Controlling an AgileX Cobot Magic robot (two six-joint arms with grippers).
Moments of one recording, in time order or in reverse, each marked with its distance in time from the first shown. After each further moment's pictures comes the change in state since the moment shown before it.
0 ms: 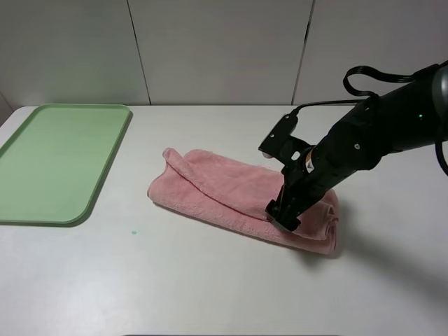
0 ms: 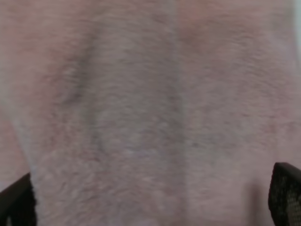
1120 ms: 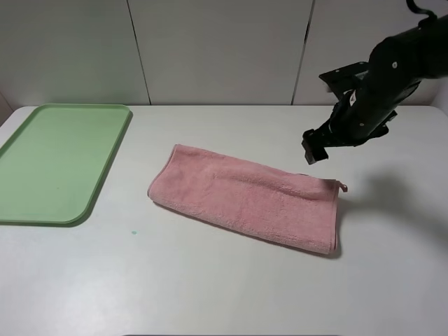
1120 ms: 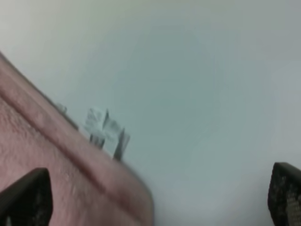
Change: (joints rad) left arm 0.000 0.000 0.000 0.000 0.000 0.000; right arm -0.258 -0.010 -0.281 0.036 0.326 0.282
